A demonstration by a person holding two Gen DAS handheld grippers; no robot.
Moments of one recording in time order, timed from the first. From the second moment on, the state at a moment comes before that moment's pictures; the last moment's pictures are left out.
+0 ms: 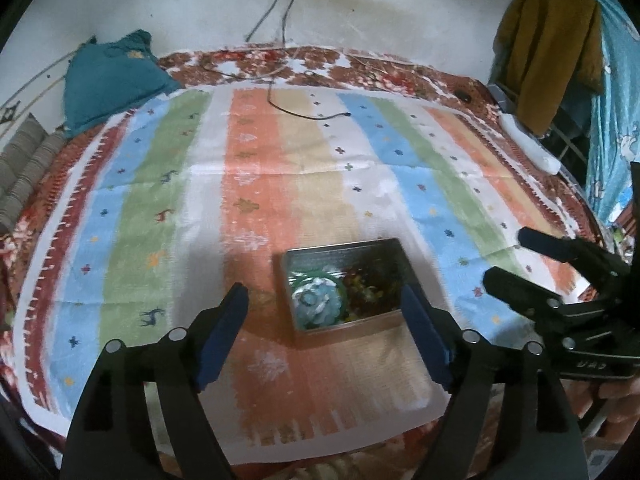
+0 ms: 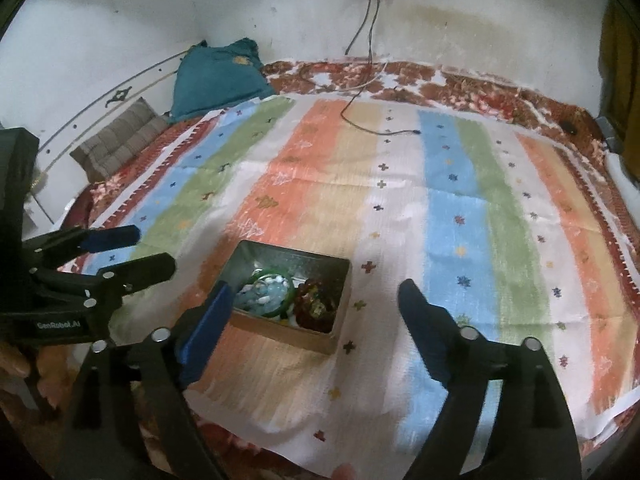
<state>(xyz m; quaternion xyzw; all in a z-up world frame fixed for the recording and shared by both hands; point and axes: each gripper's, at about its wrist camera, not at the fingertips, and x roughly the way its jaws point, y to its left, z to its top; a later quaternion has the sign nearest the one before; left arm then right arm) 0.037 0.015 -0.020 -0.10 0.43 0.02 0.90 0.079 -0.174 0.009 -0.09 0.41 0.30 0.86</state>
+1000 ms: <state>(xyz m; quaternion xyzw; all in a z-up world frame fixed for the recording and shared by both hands) 0.008 -0.007 -0.006 -0.05 0.36 0.01 0.93 0.053 -0.190 0.022 -0.09 0.34 0.29 0.89</state>
